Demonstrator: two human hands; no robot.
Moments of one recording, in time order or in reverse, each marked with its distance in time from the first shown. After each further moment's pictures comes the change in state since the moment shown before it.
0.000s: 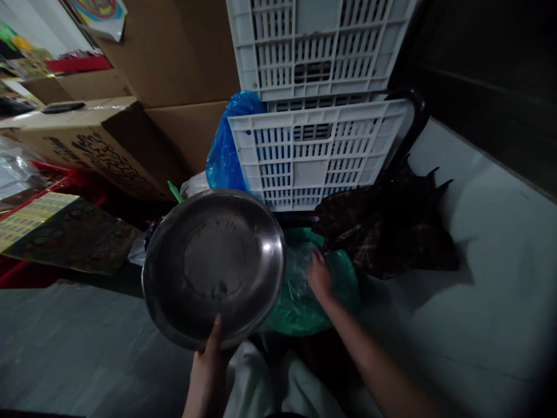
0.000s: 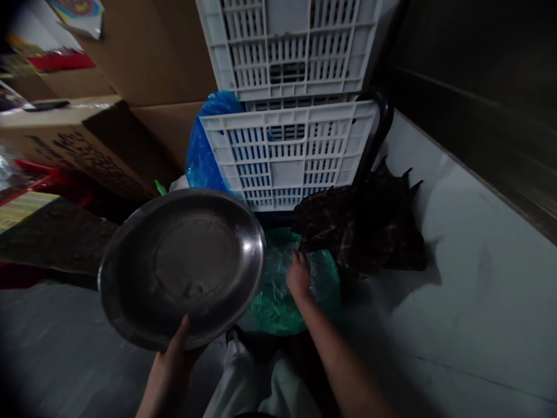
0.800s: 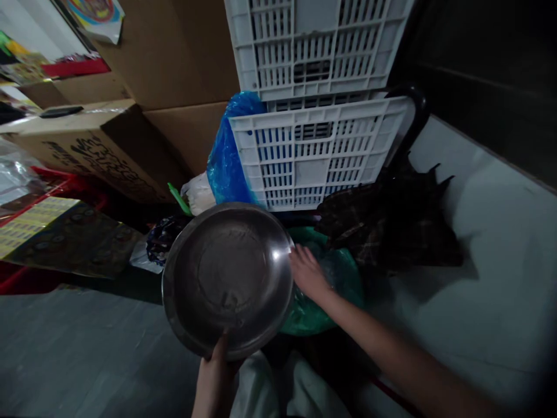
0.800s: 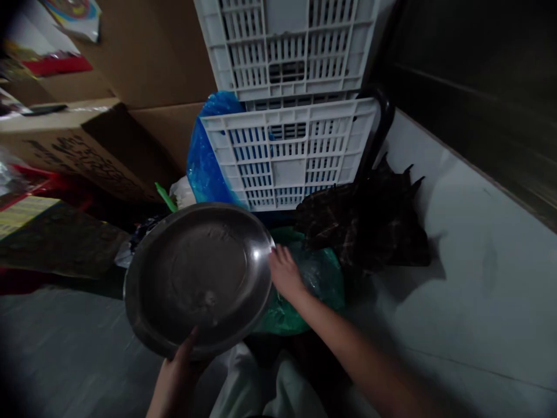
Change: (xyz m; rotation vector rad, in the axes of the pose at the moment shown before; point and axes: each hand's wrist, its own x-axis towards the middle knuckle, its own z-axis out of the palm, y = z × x) left_hand 0.000 -0.015 -0.010 0.068 -0.082 -0.027; right_hand 0.005 -0.014 -0.019 -0.135 -0.084 -0.400
